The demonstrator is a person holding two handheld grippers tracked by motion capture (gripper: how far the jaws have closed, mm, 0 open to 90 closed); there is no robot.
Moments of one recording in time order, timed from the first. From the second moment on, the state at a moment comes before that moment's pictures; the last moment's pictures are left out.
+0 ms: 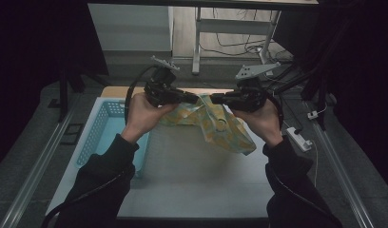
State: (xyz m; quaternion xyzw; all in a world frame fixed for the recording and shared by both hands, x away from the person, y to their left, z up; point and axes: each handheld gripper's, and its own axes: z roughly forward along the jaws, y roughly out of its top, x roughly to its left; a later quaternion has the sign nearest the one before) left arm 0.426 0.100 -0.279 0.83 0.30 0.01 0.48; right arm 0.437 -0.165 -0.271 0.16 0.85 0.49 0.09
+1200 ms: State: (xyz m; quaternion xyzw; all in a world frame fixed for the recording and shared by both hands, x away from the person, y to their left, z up) left arm 0.443 0.102 -0.217 0.81 0.31 0.10 0.49; right arm 0.452 -0.159 -0.189 0.18 0.84 0.49 0.14
